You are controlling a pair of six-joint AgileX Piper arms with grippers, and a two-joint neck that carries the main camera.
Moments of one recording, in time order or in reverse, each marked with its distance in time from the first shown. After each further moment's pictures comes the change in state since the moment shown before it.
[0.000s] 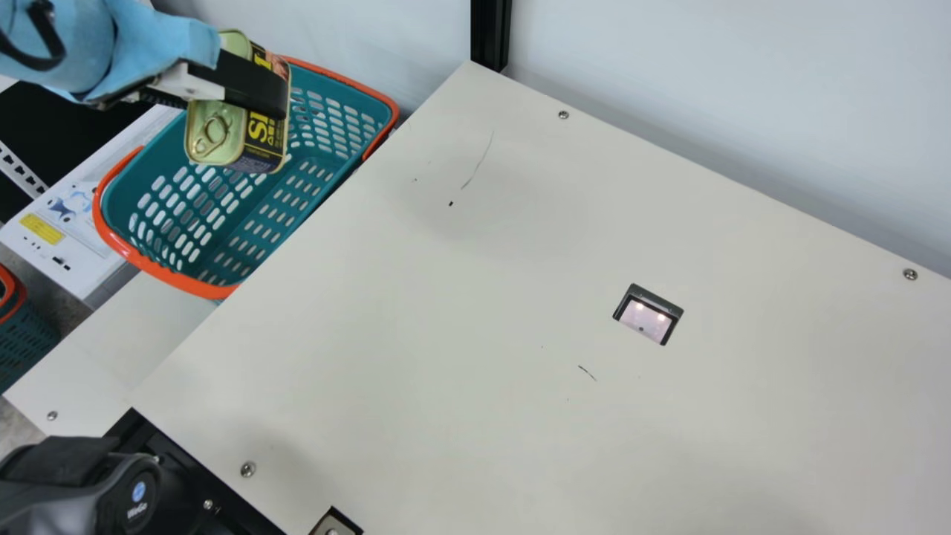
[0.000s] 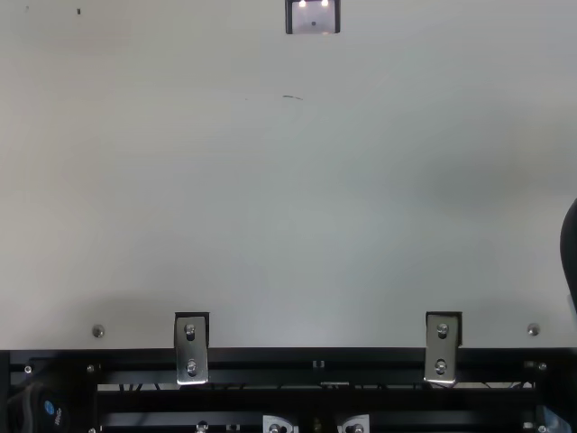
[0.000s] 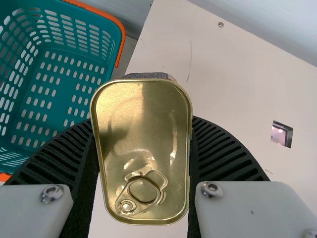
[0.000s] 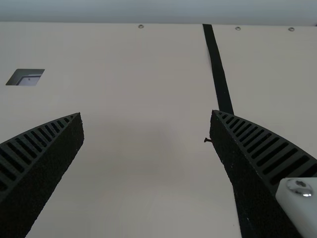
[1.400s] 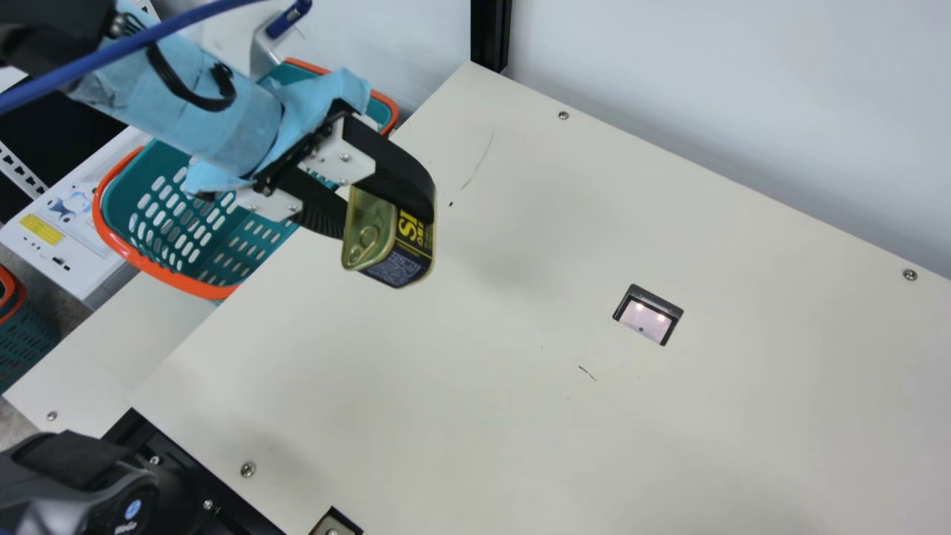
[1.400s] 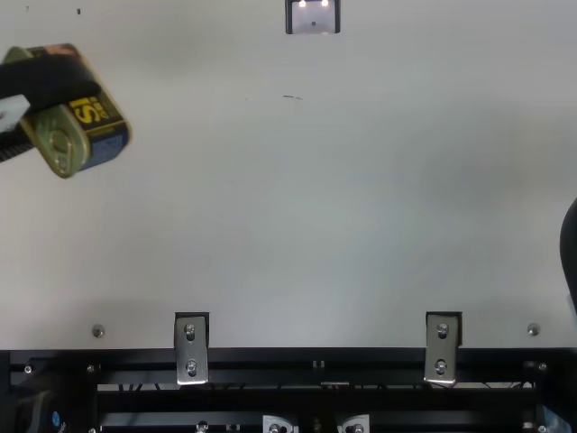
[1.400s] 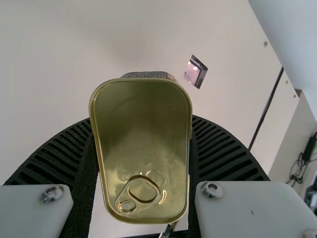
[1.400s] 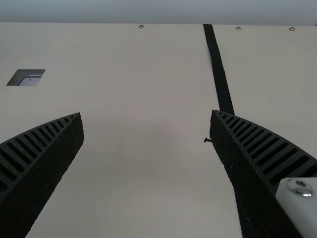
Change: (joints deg) left arm -15.0 8.3 7.6 -17.0 2.2 -18.8; right arm 0.0 0.0 0.0 0.1 0.0 0.0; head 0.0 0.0
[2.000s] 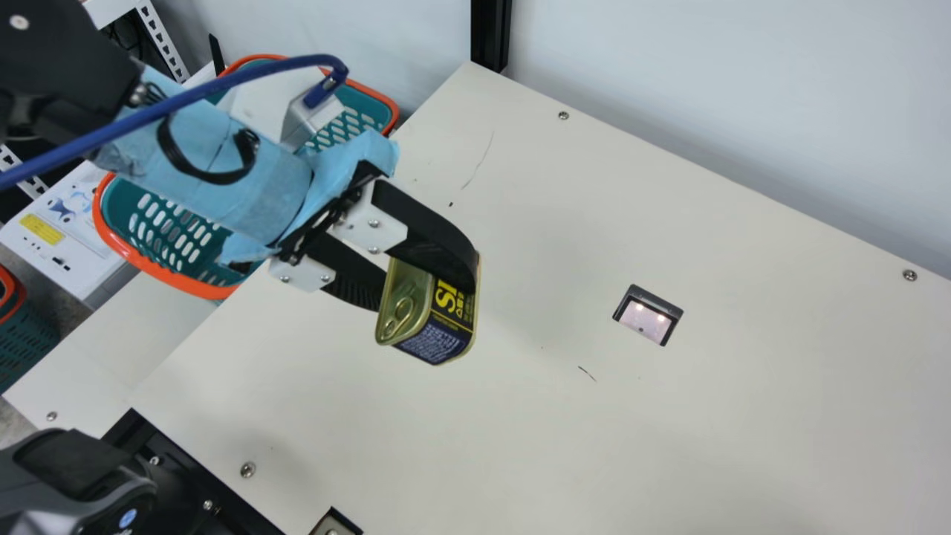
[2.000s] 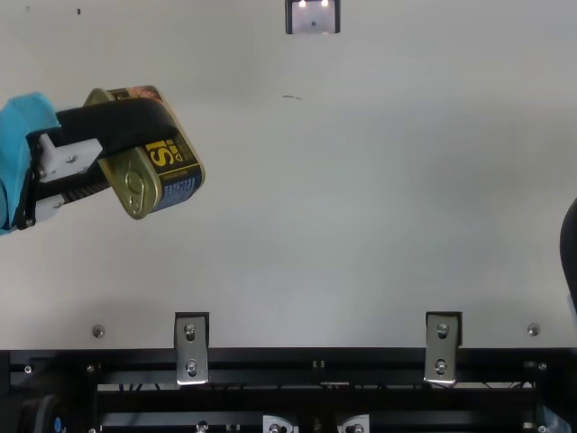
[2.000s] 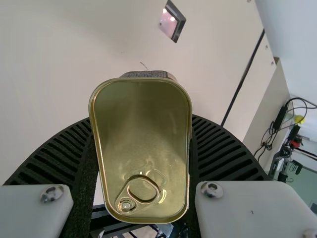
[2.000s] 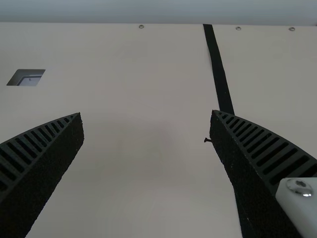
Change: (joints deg) left arm -6.6 -4.1 5.9 -6.1 0.1 -3.6; right arm 0.0 0.0 0.0 0.0 0.0 0.0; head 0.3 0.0
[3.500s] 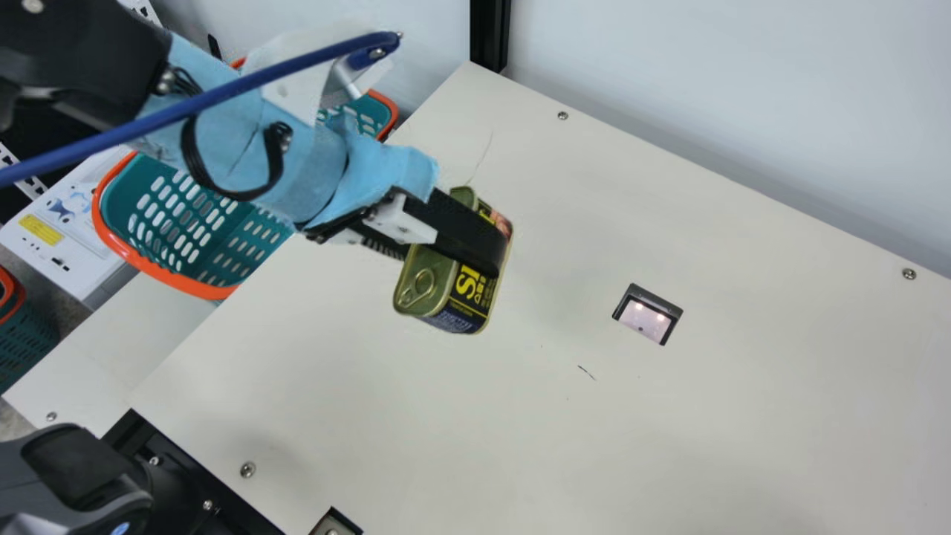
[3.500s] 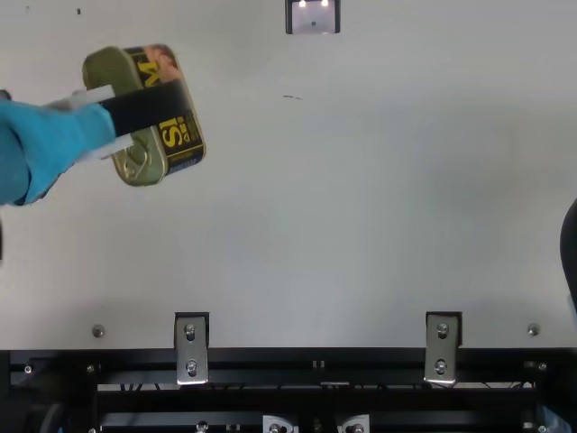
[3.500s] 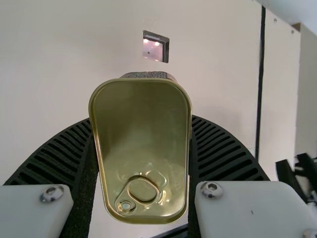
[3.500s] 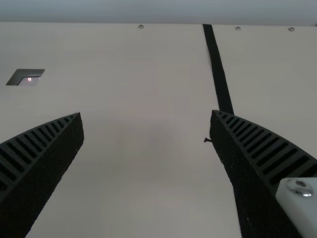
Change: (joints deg) left arm -13.1 1.5 -8.0 11.8 -8.0 8.2; right arm 0.0 0.0 0.0 -0.1 0.0 0.0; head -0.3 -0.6
